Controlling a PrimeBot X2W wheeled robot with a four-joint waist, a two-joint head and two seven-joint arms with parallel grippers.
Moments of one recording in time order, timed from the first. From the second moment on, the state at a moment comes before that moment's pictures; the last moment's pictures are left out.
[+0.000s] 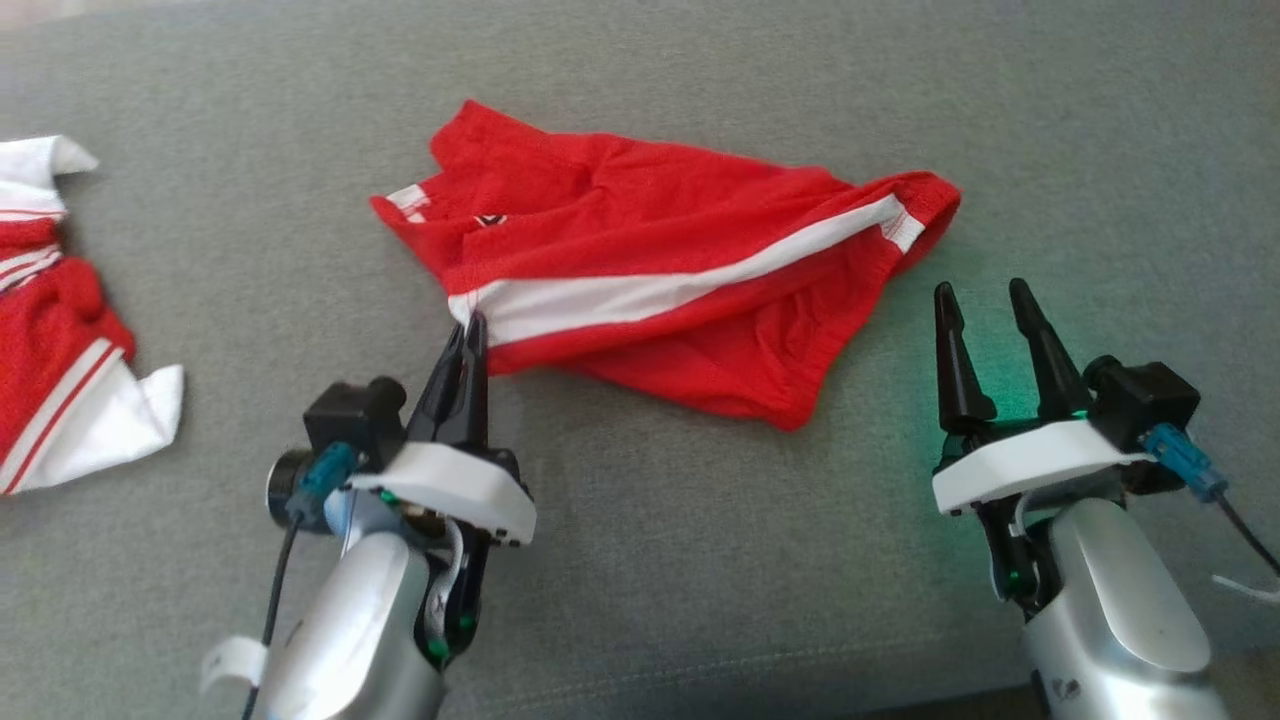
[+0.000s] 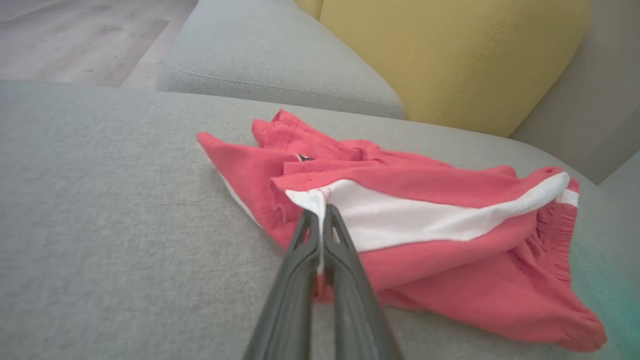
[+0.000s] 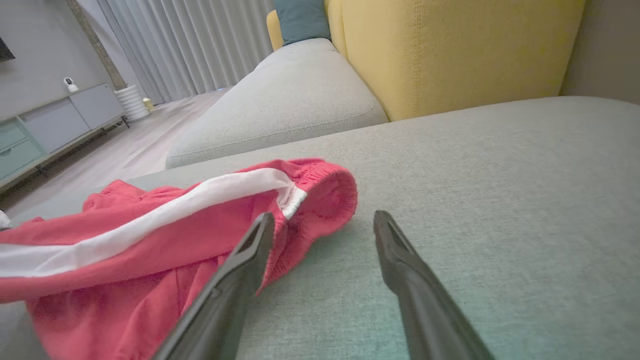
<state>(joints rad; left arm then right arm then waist) -0.29 0.04 -0.38 0.38 -0.36 0.10 -0.26 -0.32 -0.06 0.10 0.49 0.25 0.13 -0.26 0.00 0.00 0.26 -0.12</state>
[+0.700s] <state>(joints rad) -0.28 0.04 -0.41 0.38 -0.34 0.10 -0.26 -0.44 -0.06 0.14 0.59 0.40 0.13 -0.26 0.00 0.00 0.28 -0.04</state>
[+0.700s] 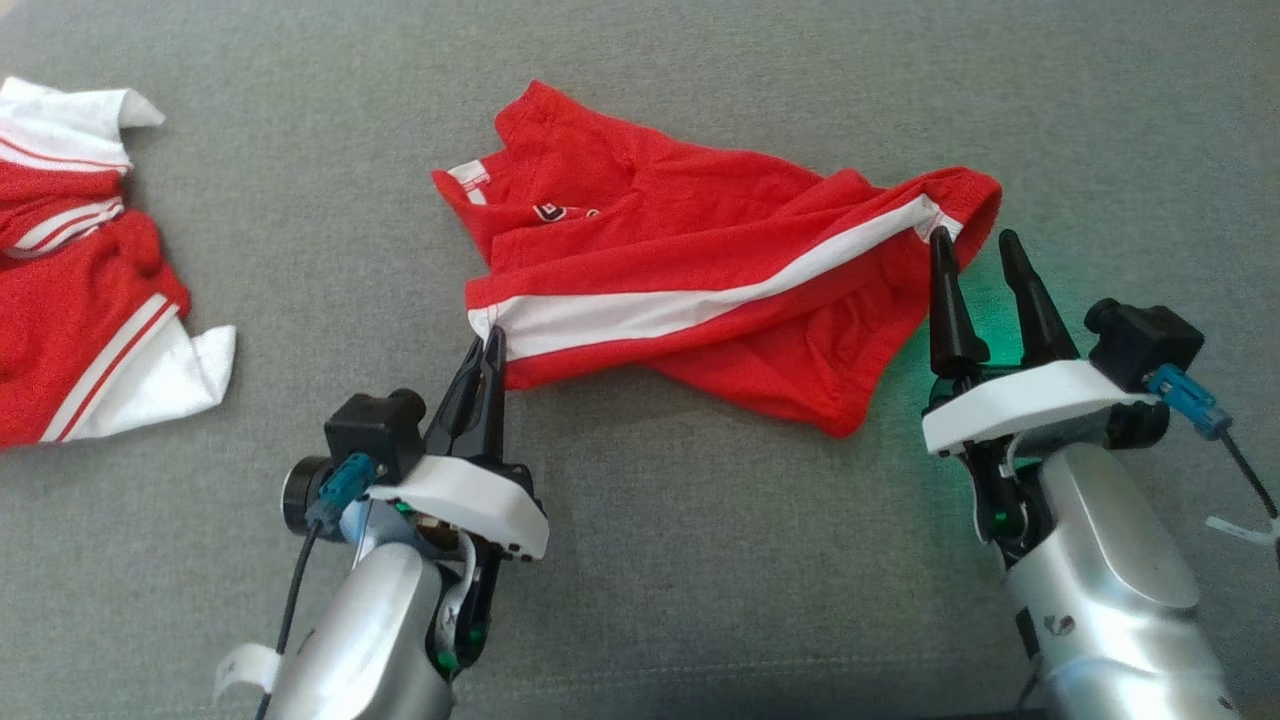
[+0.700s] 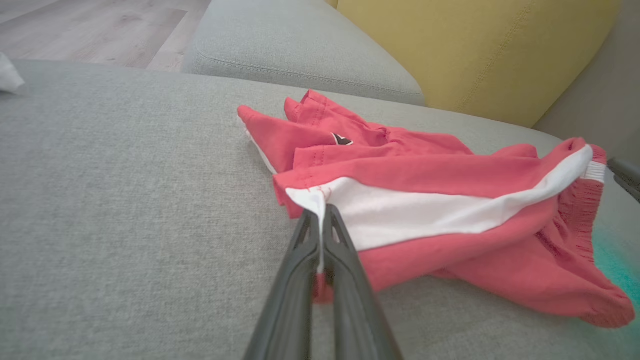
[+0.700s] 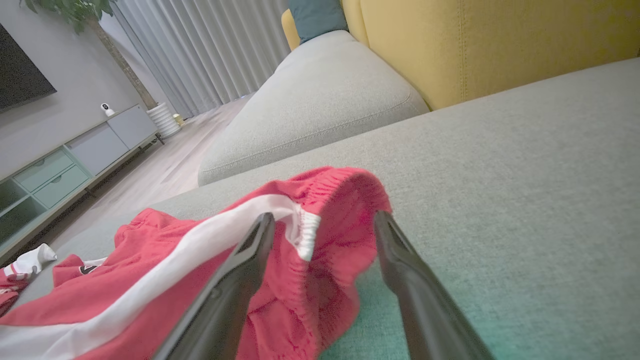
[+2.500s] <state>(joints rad) -0.50 0.08 -0.12 0.19 -0.14 0.01 -0.26 -0.54 -0.14 0.31 0.33 0.49 0.13 -0.26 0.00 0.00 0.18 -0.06</state>
